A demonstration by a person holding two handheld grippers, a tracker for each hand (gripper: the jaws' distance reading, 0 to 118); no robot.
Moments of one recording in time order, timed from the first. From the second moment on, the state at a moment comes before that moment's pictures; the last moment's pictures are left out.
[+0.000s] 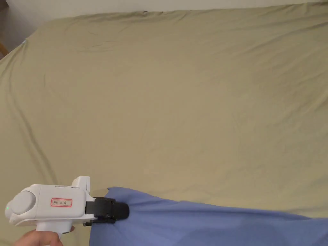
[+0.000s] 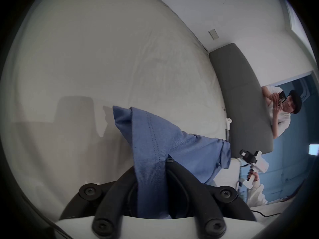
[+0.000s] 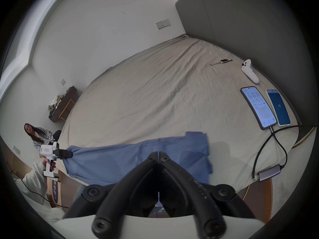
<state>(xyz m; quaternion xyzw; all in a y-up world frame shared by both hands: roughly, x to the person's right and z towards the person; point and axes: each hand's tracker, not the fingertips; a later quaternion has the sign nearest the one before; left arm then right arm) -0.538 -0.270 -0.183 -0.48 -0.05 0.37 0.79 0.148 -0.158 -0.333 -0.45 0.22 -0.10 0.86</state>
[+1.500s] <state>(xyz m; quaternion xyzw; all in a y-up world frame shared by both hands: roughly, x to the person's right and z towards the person) -0.394 -0.241 -0.192 -0.49 -0.06 0.35 0.80 0.202 -0.185 -0.304 -0.44 0.24 -0.14 0.85</state>
